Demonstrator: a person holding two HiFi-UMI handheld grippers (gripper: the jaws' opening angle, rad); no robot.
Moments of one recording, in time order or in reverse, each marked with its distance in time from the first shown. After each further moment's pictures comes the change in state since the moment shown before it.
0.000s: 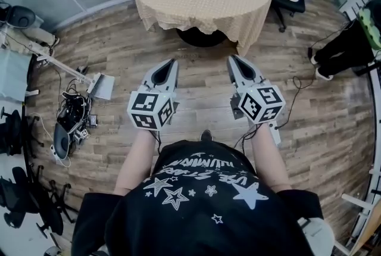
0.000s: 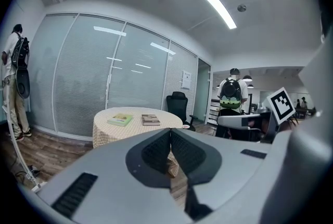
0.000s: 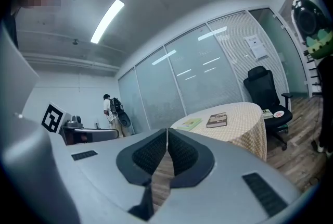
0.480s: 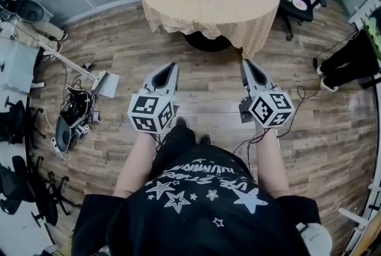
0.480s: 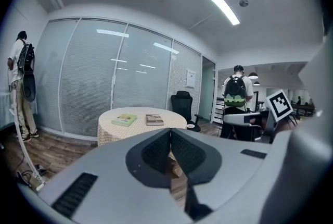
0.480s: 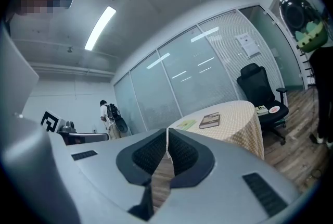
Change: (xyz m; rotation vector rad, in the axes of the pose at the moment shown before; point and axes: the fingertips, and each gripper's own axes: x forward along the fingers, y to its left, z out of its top) left arm 0.010 -0.009 0.005 0.004 0.008 0.068; right arm -0.016 -0.055 0.012 0.073 -0.028 -0.019
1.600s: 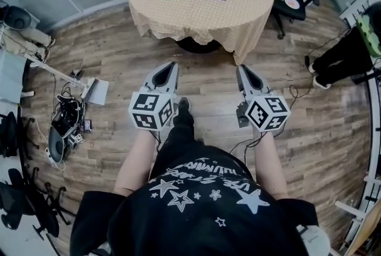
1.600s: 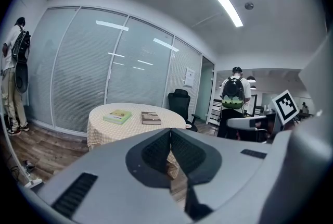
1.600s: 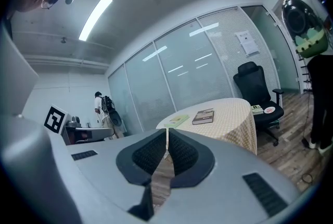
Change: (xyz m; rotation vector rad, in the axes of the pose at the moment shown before) left arm 0.070 0.024 -0.008 -0.044 0.017 -0.061; right arm 0.036 -0.028 -0.011 -0.027 0.071 -0.062
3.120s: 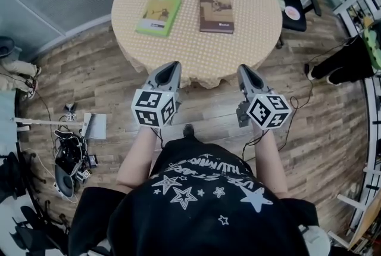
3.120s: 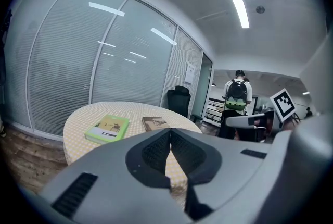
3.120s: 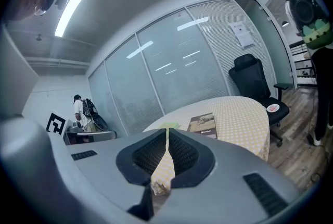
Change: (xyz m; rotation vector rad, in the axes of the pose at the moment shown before) left arm 0.222 0.159 0.067 -0.014 0.059 -0.139; right arm 0.237 -0.082 0.066 0.075 0.016 -0.121
